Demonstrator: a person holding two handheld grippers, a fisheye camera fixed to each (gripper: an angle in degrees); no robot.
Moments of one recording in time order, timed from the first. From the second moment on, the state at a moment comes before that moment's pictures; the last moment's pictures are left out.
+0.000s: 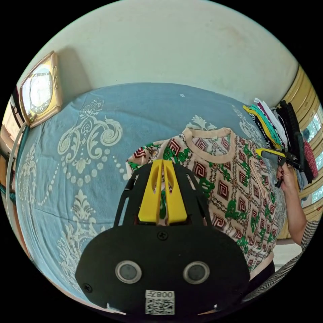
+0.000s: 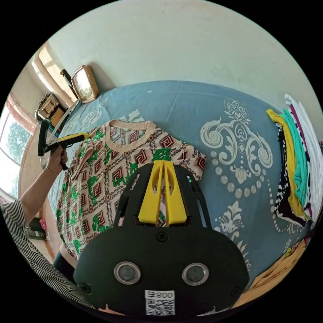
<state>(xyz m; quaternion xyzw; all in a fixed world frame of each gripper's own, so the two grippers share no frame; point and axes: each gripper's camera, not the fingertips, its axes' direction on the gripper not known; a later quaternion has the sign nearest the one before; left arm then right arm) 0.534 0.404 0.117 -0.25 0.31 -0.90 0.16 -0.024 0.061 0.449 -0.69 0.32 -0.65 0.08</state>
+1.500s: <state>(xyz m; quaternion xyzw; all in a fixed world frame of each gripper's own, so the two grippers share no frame) 0.707 -0.009 -0.284 -0.03 0.28 -0.90 -0.33 -0.225 -0.551 0.019 -0.71 0.54 -0.28 0.36</state>
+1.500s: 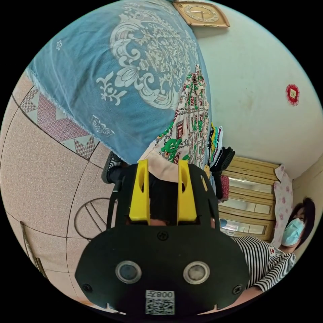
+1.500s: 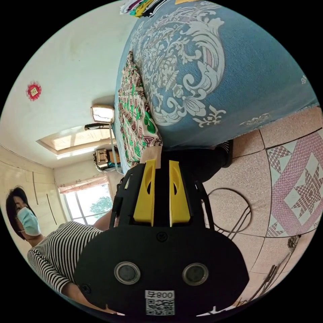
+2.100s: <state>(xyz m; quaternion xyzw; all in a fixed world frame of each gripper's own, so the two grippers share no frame) 0.770 -0.089 -0.252 0.04 0.33 -0.89 -0.30 -0.198 -0.624 -0.057 -0.69 0.53 -0.23 0.43</state>
